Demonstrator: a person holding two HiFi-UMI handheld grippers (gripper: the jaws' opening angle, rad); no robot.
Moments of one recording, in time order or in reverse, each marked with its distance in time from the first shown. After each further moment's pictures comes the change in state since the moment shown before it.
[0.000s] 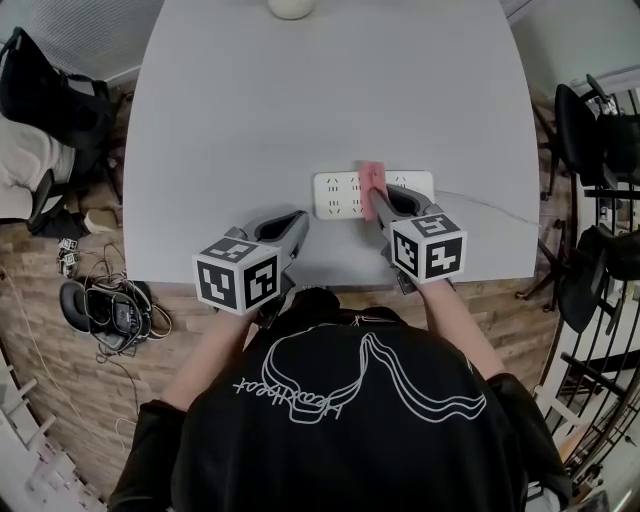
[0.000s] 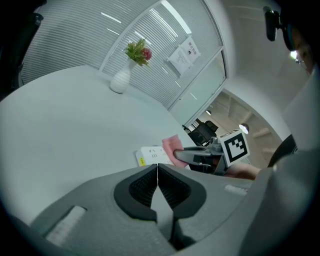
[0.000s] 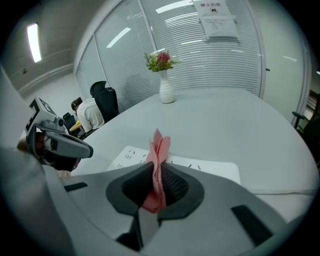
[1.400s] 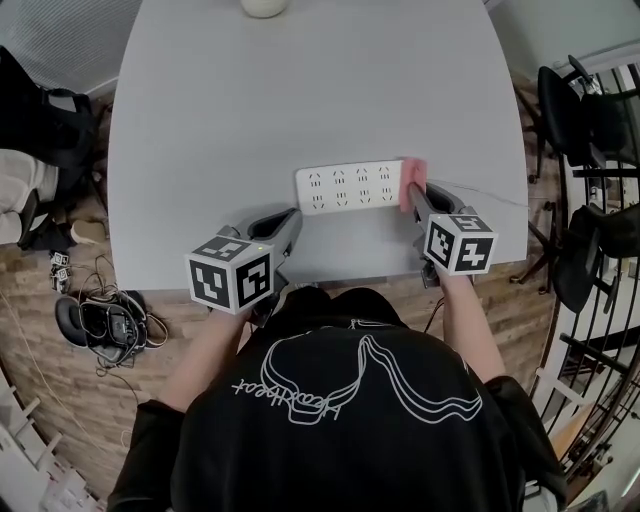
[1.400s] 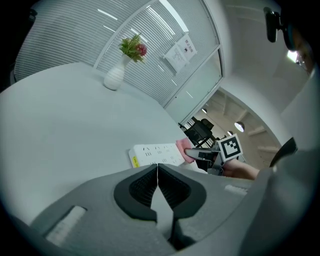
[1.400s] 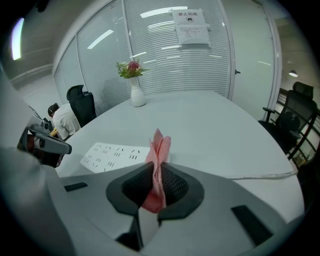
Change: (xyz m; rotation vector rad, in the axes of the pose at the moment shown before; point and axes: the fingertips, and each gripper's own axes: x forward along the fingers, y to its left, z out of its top) left arm 0.015 -0.013 -0.003 0.020 0.023 -0.049; right arm -0.054 -0.095 -0.029 0.122 -0.032 -0.220
